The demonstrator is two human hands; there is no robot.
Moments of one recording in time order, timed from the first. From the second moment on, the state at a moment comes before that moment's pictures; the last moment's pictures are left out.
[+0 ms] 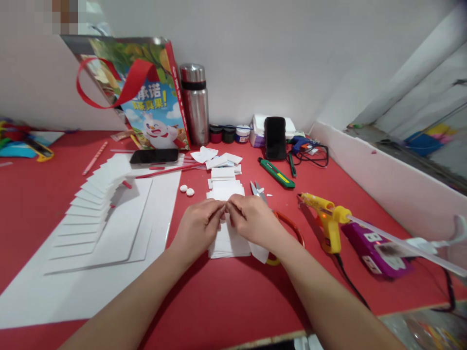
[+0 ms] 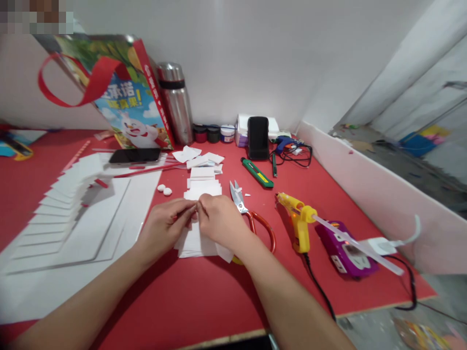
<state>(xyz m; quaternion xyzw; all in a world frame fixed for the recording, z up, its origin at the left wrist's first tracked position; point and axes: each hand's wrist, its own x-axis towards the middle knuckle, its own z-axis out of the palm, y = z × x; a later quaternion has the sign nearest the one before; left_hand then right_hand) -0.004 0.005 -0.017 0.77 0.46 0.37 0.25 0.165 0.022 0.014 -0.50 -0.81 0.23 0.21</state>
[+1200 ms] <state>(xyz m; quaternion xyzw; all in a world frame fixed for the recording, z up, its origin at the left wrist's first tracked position) -0.006 0.009 -0.003 0.57 0.50 0.46 0.45 0.167 0.030 0.013 -0.39 -0.39 0.78 0.31</state>
